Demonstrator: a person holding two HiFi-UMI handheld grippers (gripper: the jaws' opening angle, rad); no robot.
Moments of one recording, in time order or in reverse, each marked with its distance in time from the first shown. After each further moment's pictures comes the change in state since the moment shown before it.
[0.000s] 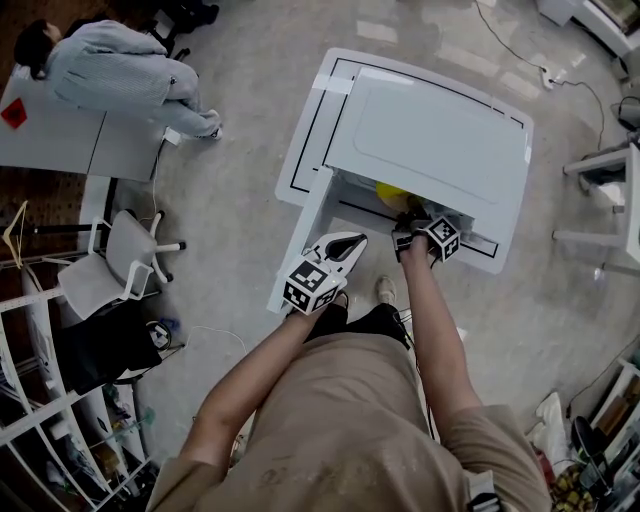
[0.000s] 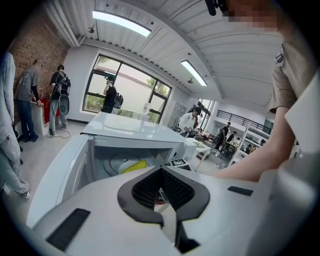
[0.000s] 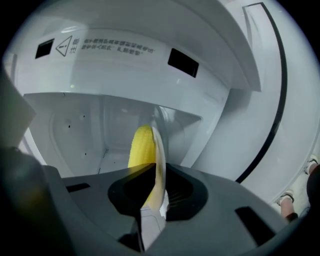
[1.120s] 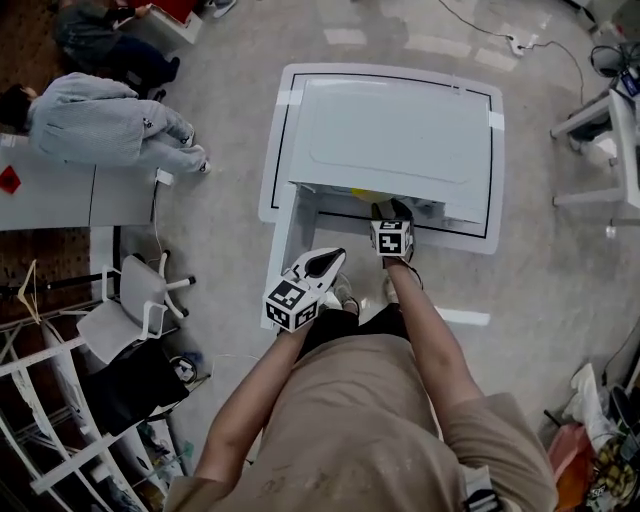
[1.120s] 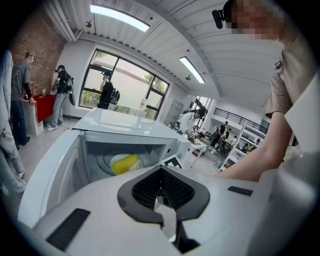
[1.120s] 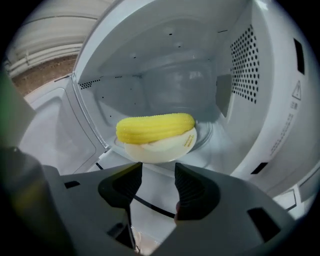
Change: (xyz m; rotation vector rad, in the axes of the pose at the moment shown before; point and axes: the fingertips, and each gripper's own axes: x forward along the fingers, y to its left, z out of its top) left arm -0.002 -0.015 -0.008 -0.001 0.045 -0.039; right arm 0.000 -0.009 -0.033 -1.259 0.183 -0.351
